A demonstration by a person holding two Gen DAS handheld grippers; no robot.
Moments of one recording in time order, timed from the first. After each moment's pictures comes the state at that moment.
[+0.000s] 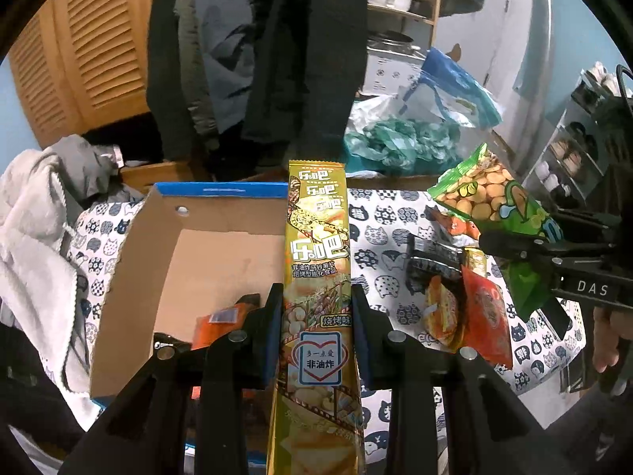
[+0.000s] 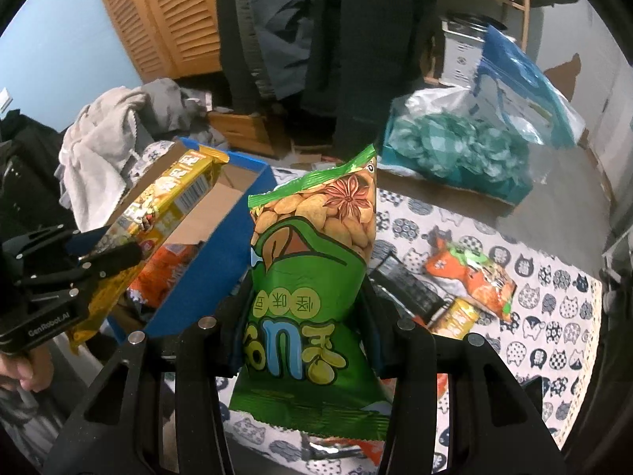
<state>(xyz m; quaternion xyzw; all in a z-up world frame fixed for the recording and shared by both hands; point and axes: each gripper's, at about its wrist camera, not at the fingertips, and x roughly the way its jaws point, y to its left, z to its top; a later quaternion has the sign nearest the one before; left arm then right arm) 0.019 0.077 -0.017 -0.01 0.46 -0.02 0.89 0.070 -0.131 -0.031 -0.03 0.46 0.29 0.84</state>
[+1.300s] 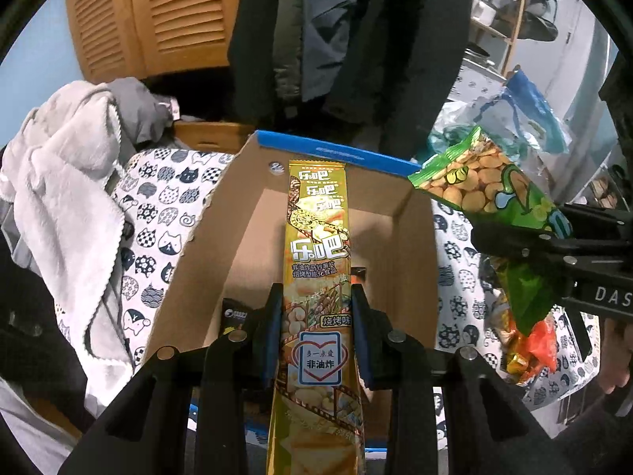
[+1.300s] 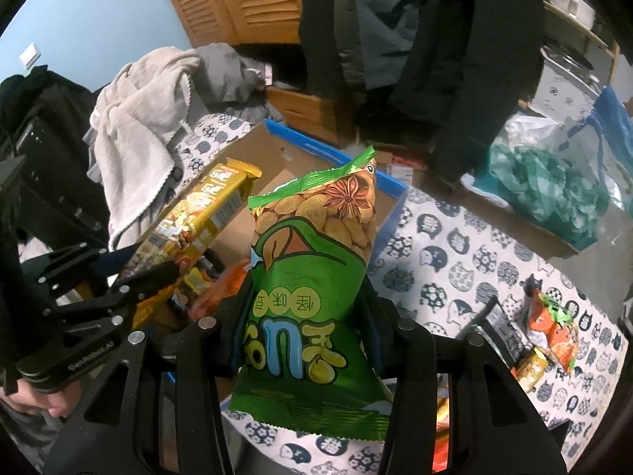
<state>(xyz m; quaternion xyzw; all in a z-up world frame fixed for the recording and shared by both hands) 0.004 0.182 -0.046 -0.06 0.48 0.07 0.87 0.072 0.014 -0.033 -0.07 0.48 0.36 0.80</state>
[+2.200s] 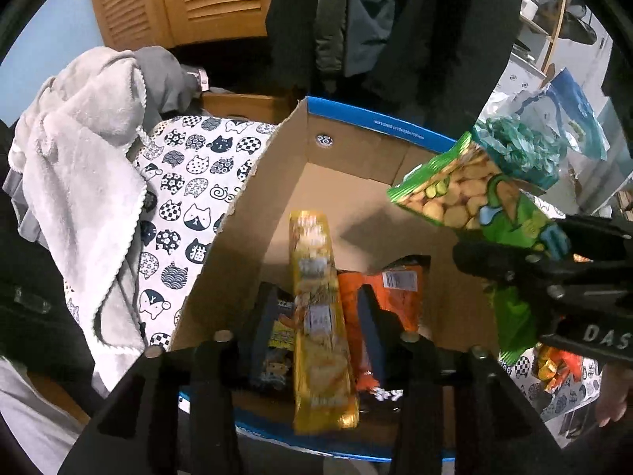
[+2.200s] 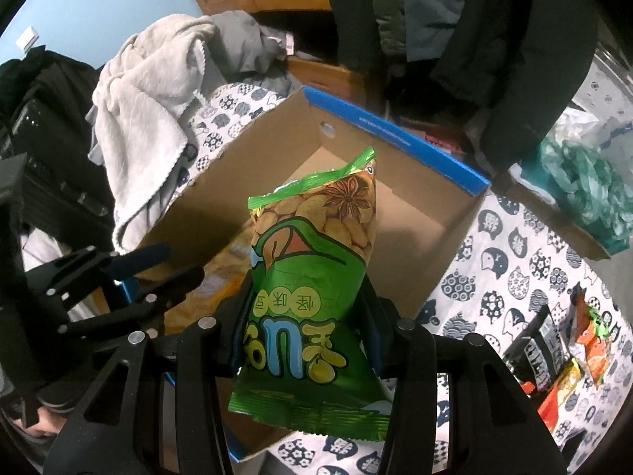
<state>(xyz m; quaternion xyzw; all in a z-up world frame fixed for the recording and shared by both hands) 0.008 0.216 -0.071 -0.08 0.51 0.11 0.85 0.079 0.078 -0.066 -0.08 0.52 0.38 0.76</state>
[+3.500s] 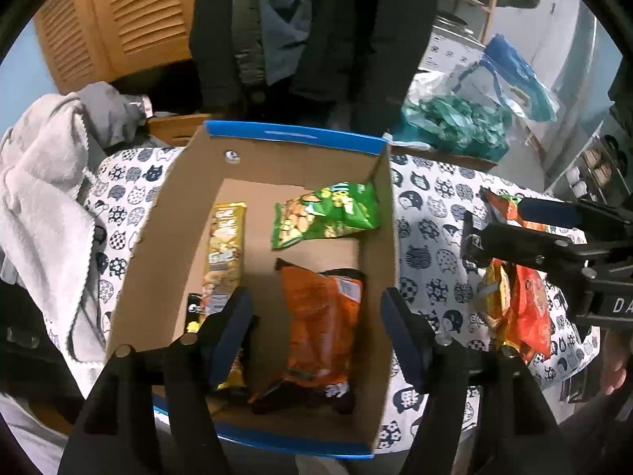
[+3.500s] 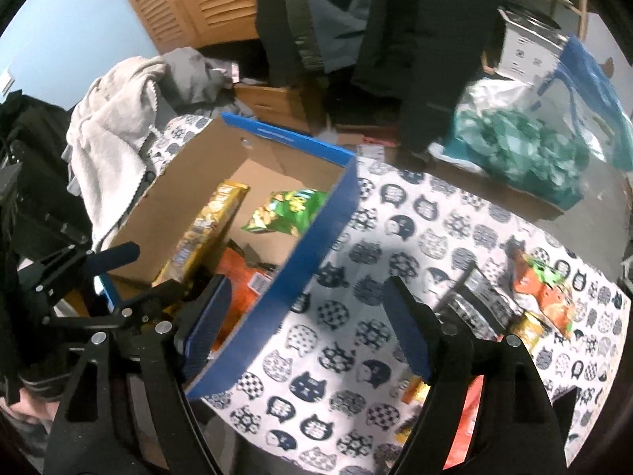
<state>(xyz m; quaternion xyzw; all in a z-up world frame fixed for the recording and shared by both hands) 0.022 0.134 -0.055 -0.04 0.51 0.03 0.86 0.077 -0.041 -0.045 -0.04 0.50 0.30 0.81</state>
